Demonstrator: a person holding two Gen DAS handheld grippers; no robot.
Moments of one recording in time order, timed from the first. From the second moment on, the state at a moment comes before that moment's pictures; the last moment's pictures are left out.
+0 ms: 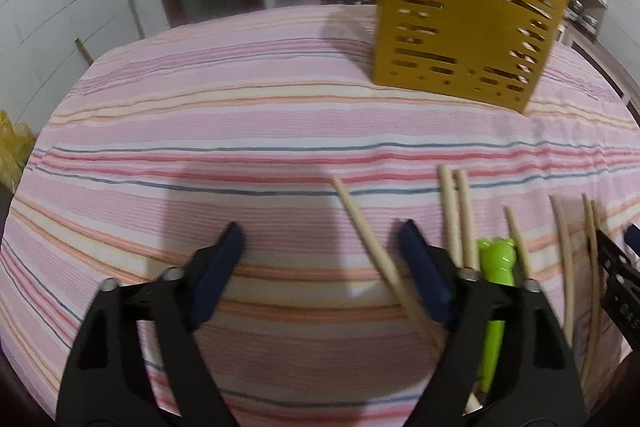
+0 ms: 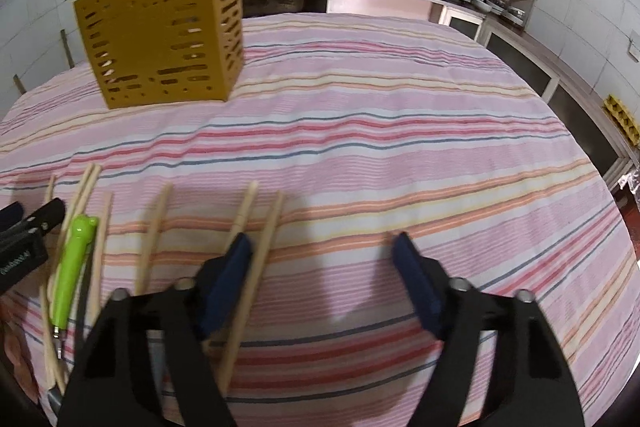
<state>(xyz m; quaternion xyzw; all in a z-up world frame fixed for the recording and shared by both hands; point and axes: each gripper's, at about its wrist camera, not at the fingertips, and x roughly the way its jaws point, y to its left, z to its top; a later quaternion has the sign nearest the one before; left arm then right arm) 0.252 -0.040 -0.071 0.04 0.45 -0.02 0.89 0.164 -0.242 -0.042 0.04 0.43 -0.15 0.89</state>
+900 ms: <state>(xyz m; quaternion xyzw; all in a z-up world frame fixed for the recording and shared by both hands) 0.277 -0.051 -0.064 0.00 0.49 -0.03 0.87 0.178 -0.237 -0.033 0.07 0.42 -0.12 0.90</state>
